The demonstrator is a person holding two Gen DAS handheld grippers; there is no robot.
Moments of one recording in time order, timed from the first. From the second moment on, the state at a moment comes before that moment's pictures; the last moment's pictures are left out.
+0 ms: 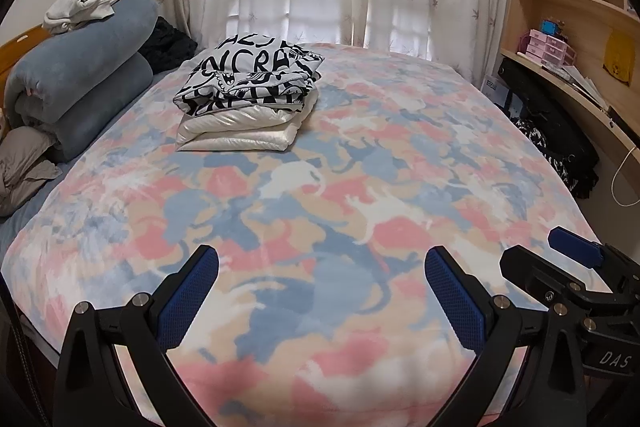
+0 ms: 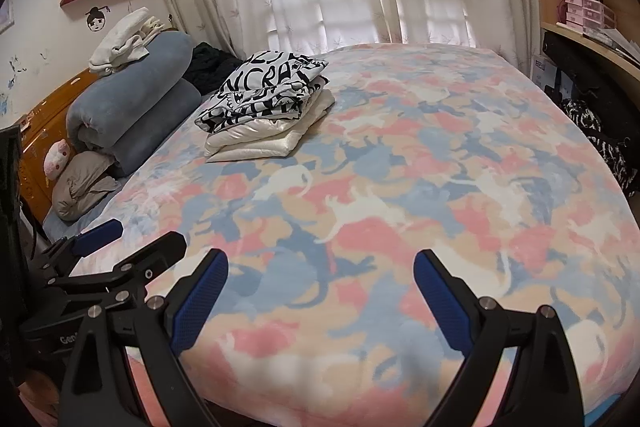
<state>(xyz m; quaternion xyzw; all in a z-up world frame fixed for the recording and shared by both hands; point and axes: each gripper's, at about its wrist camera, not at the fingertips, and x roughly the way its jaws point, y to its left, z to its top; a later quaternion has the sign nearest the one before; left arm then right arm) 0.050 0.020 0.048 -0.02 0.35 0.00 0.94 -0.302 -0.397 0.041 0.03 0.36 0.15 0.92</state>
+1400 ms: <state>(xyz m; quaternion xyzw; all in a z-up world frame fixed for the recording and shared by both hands) 0.048 0.041 0.029 -0.01 0.37 0.01 0.93 -0.299 -0.368 0.016 0.02 0.39 0.14 0.91</state>
